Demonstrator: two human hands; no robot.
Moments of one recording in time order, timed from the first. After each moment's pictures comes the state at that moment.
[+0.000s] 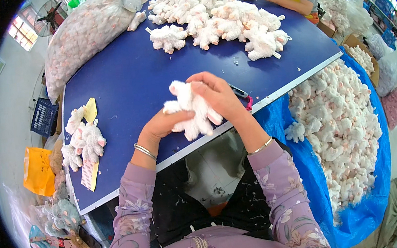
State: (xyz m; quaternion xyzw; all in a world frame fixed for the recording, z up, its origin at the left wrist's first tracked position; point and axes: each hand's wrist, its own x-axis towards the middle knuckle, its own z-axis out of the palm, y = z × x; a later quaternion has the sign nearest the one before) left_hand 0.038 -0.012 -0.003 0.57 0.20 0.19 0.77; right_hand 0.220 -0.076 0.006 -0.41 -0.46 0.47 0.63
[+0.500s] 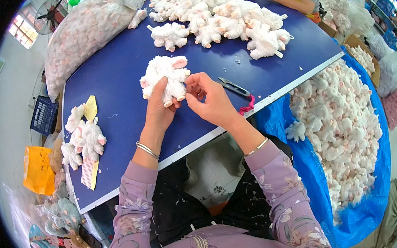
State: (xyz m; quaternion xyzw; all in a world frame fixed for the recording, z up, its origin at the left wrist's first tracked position) left_hand 0.049 0.002 -0.003 0.40 0.25 0.43 0.77; right_hand 0.195 -0.072 -0.006 -0.44 -0.59 0.27 0.62
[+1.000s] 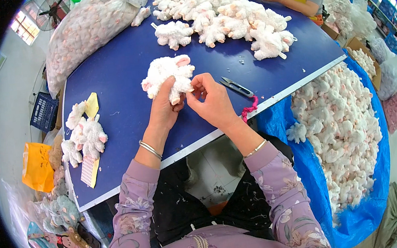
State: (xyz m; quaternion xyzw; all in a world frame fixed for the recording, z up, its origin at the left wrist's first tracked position) left_hand 0.051 0.001 -0.005 0.41 0.28 0.42 0.76; right_hand 0.182 -0.069 -0.007 -0.53 -0.57 0.17 0.60
